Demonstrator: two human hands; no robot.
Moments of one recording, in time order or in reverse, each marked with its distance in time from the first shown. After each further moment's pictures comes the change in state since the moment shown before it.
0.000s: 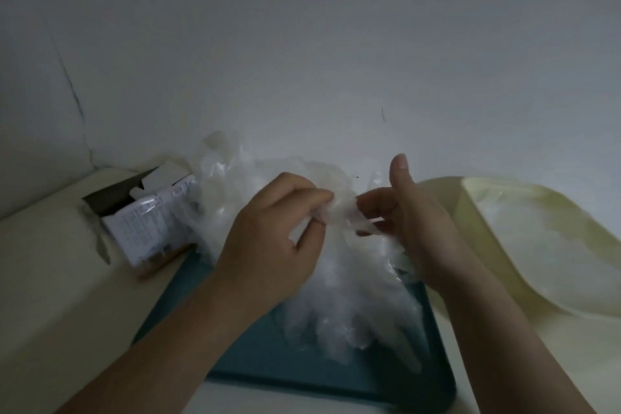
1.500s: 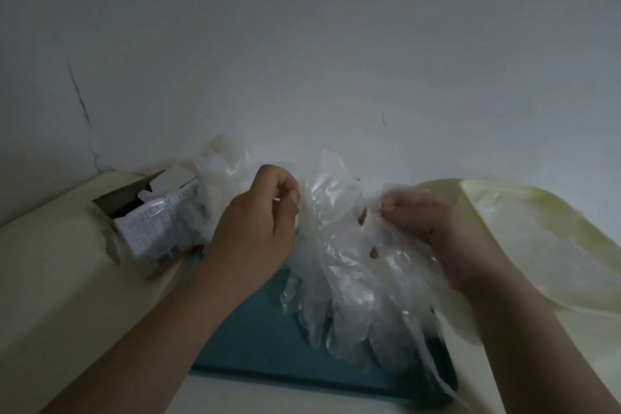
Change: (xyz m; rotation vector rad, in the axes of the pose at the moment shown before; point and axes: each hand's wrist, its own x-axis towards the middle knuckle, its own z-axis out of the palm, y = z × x) left_hand 0.003 -0.016 -0.018 -0.103 -0.109 -0.339; right_hand -0.023 -0.015 -0.016 0.208 -0.082 -0.006
